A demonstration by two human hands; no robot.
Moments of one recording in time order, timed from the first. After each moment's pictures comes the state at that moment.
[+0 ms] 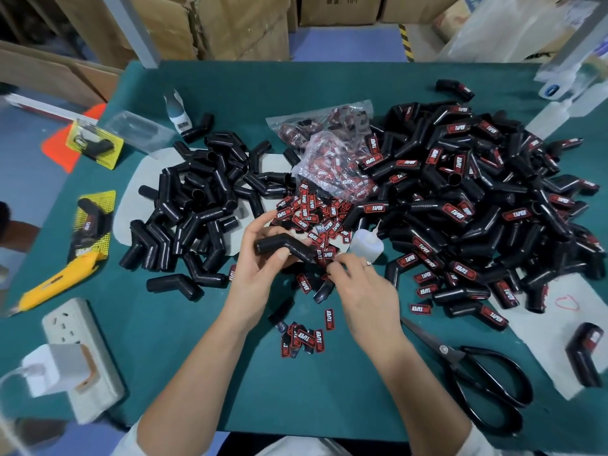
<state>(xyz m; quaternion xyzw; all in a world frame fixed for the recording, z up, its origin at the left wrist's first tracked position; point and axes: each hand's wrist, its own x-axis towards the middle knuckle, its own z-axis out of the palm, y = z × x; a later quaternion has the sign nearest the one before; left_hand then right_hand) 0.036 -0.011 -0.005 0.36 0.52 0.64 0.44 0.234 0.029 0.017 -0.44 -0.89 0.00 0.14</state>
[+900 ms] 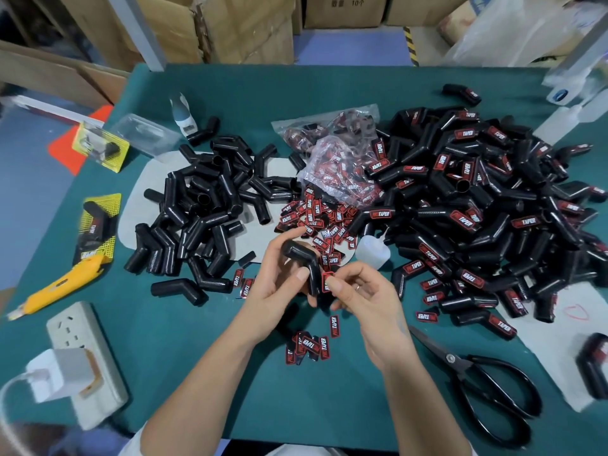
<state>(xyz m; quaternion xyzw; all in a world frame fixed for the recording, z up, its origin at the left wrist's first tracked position) 0.048 -0.019 0.009 0.44 0.46 0.59 0.50 0.226 0.019 0.044 -0.40 -0.46 0.70 0.36</state>
